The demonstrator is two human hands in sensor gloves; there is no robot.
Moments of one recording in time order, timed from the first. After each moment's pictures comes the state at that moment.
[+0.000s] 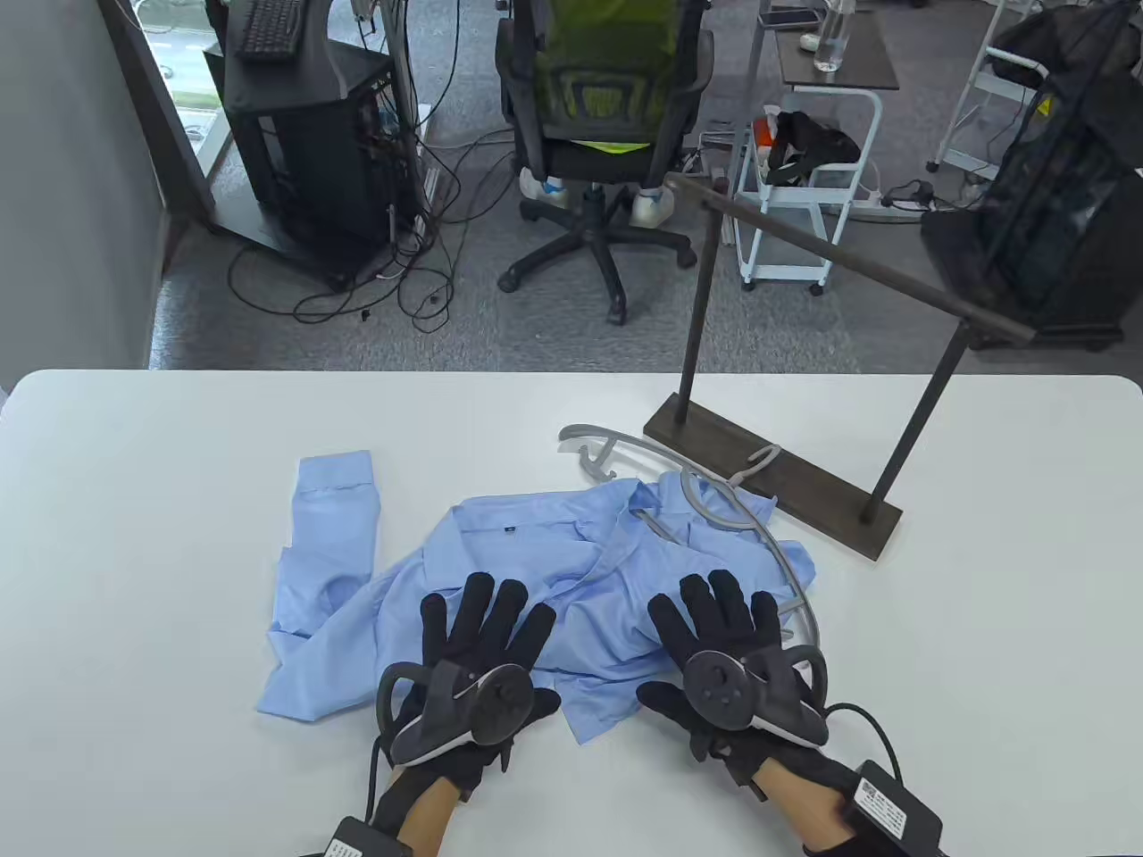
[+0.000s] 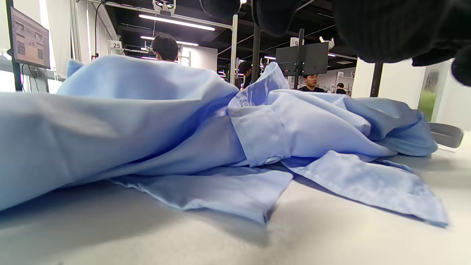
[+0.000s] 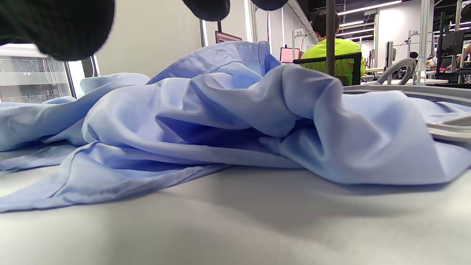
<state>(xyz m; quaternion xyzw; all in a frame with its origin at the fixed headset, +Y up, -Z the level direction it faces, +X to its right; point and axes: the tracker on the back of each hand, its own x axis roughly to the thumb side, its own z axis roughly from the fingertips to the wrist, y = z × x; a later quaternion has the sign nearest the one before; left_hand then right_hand) -0.131 -0.730 -0.275 0.02 -0.19 0.03 0.98 0.131 -0.730 -0.287 0.19 -0.06 0.98 0.07</state>
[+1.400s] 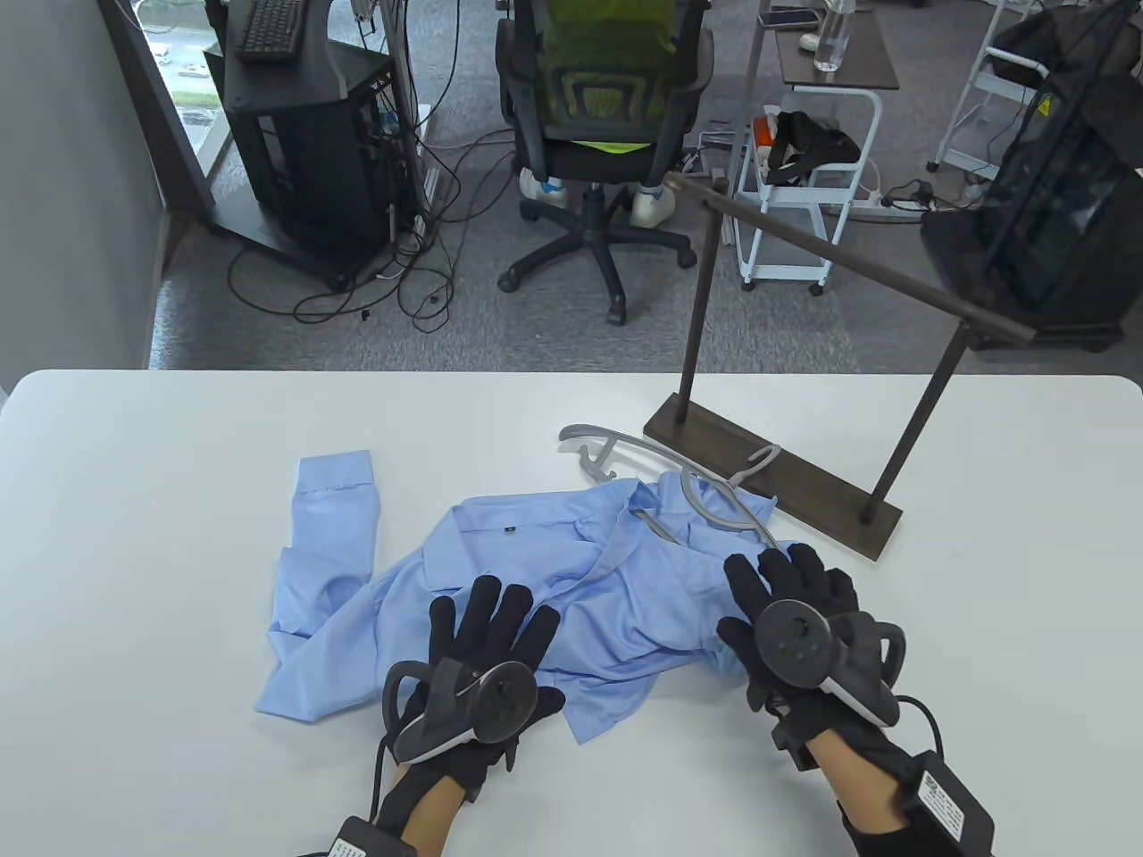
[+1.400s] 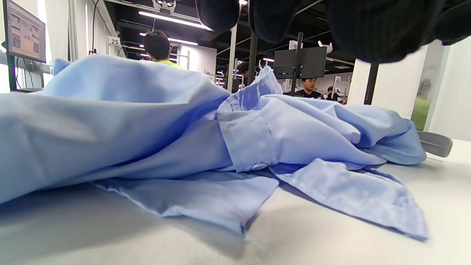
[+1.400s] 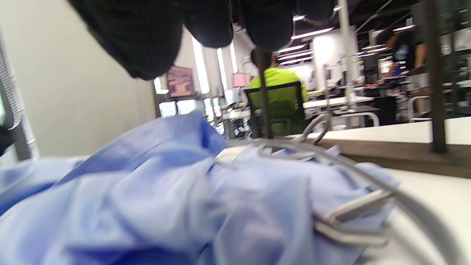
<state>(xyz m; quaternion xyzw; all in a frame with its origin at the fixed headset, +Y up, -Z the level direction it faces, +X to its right) -0.129 -0.731 -0.276 0.02 -0.20 0.05 0.98 0.196 -0.668 -0.301 0.05 -0.10 0.99 0.11</state>
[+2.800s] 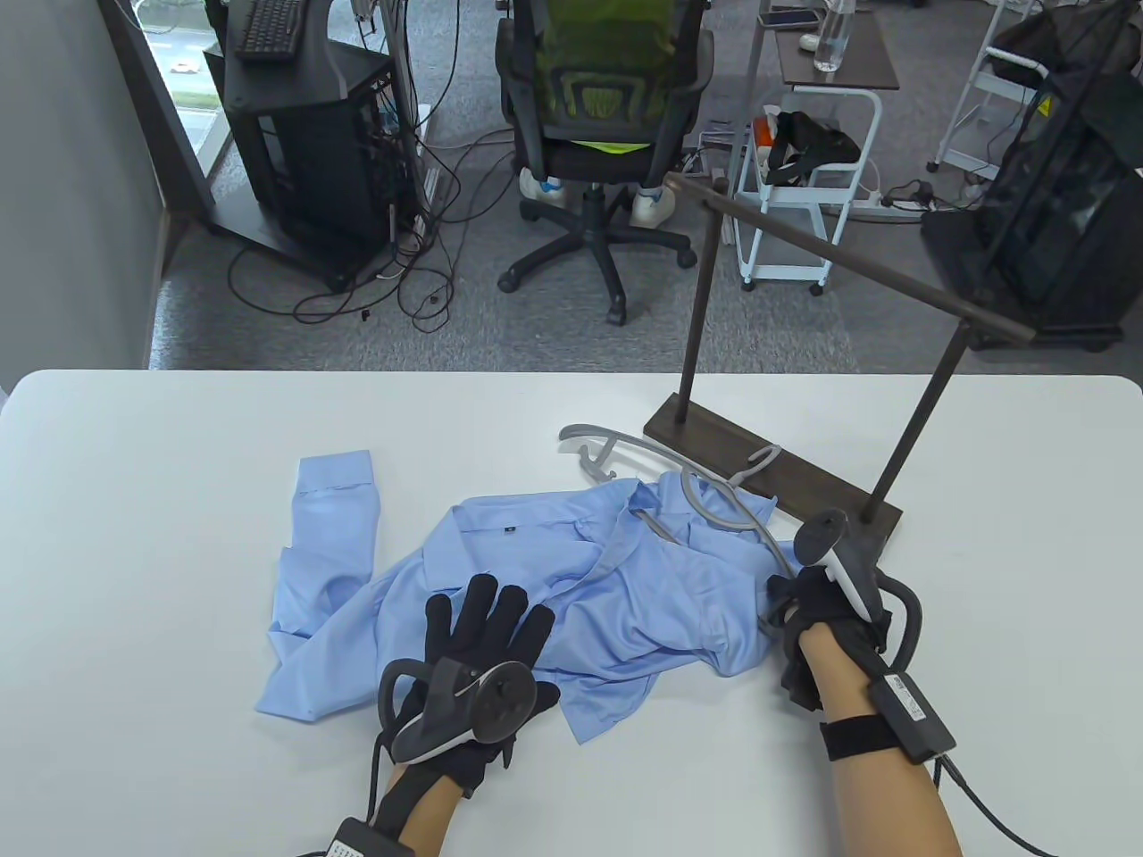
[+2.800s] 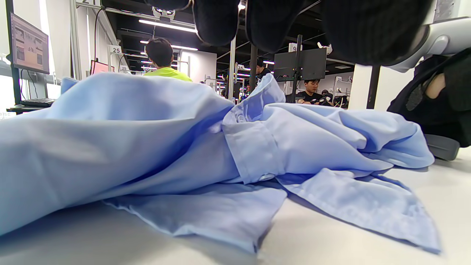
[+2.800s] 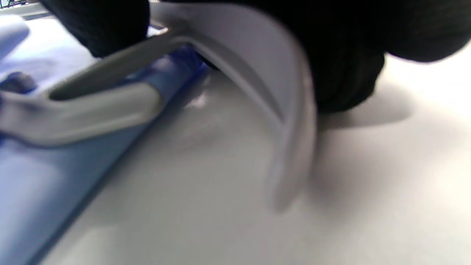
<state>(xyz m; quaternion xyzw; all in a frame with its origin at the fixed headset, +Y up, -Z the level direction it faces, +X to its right) -0.129 -0.729 -0.277 0.03 -0.19 0.03 0.98 0.252 -0.770 -0.402 -0.25 0.14 0.95 0.08</state>
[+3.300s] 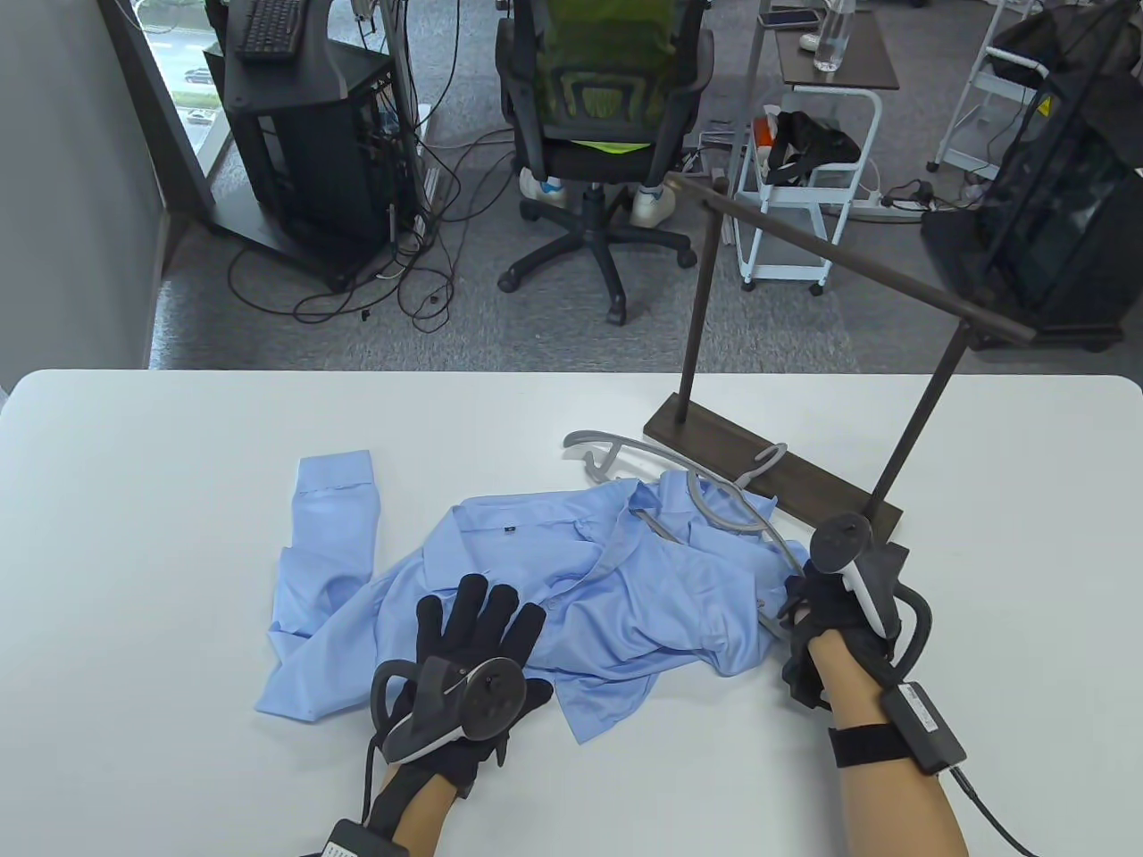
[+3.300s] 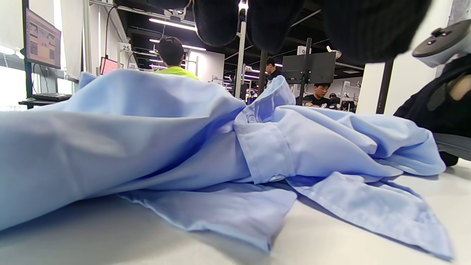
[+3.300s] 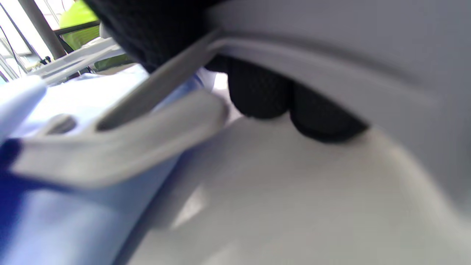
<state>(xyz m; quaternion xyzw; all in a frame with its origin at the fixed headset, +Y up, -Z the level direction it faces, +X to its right) -0.140 -0.728 -0.279 0.03 -0.17 0.06 0.98 0.265 -0.760 -0.389 -0.24 0.05 0.96 0.16</state>
